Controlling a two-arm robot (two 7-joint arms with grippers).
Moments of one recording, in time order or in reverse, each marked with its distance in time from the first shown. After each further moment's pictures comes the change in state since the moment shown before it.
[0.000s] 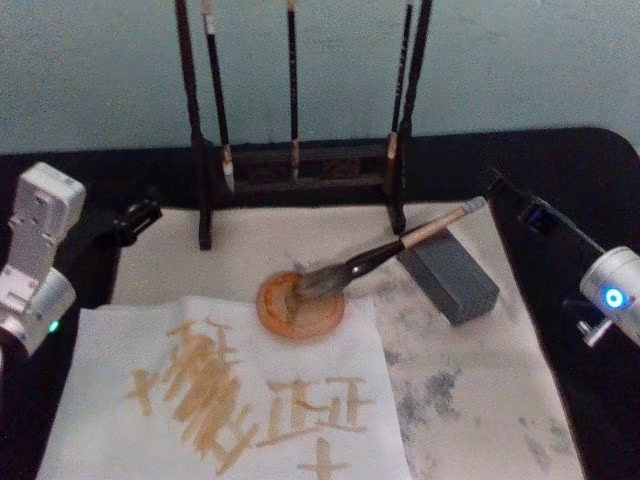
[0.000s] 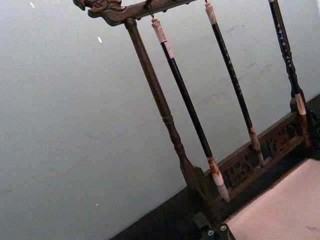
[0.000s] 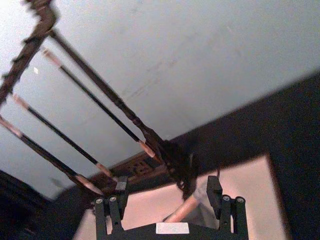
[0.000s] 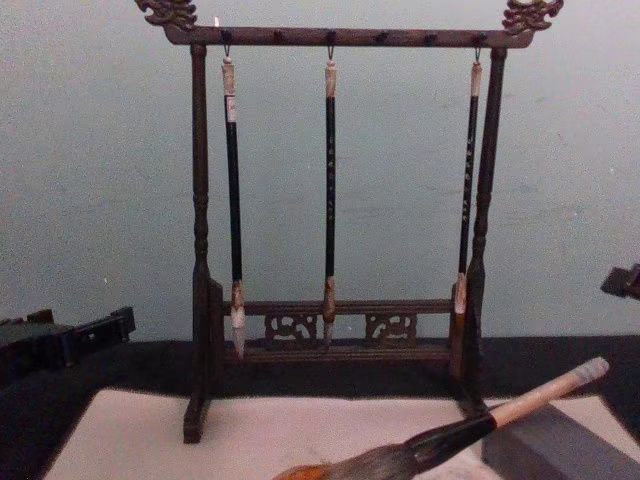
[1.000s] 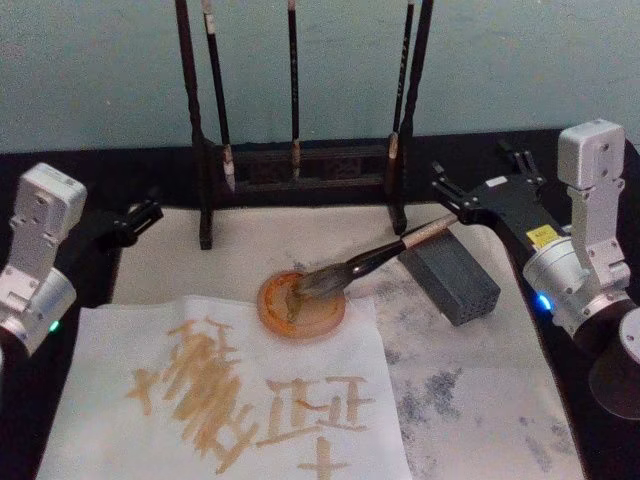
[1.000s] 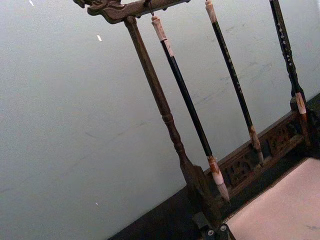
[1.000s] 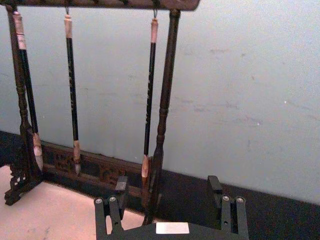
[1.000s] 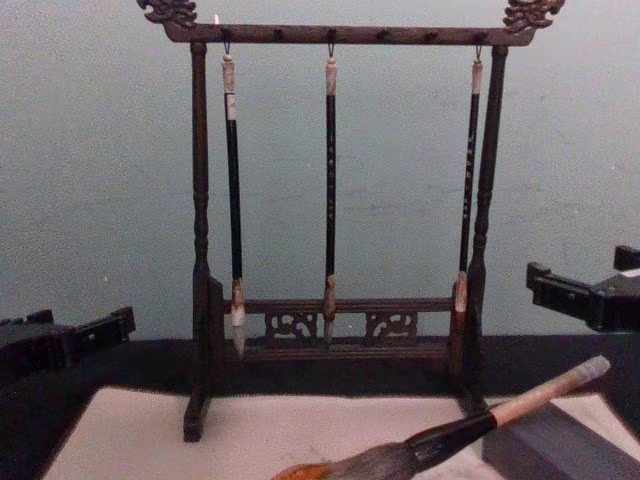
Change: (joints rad) left arm 0.000 0.000 0.000 0.000 0.000 0.000 0.000; right arm 0.119 -0.053 -0.194 0.001 -0.813 -0.111 -0.304
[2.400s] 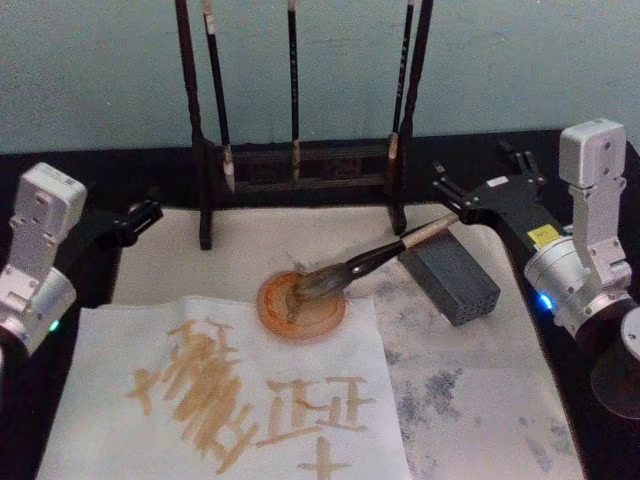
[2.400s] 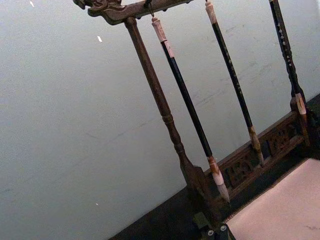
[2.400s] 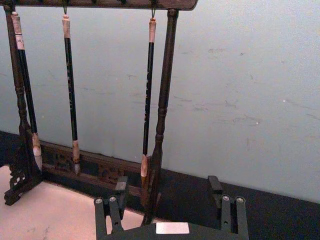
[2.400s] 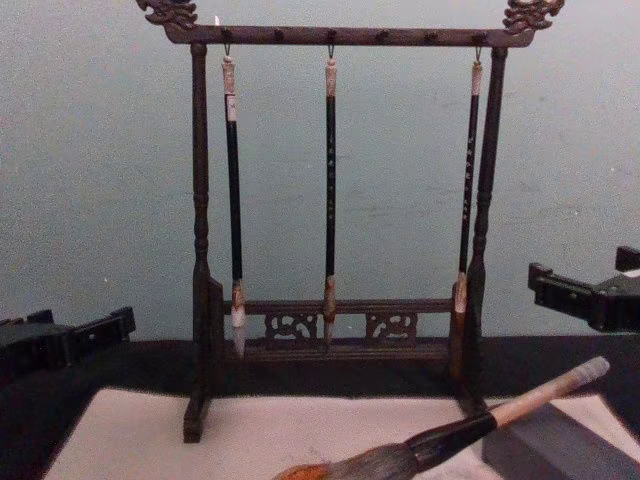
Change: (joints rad) left arm 0.000 0.000 0.000 0.000 0.000 0.000 0.000; right arm 0.000 0.003 0.001 -0.002 0.006 0.004 -0.001
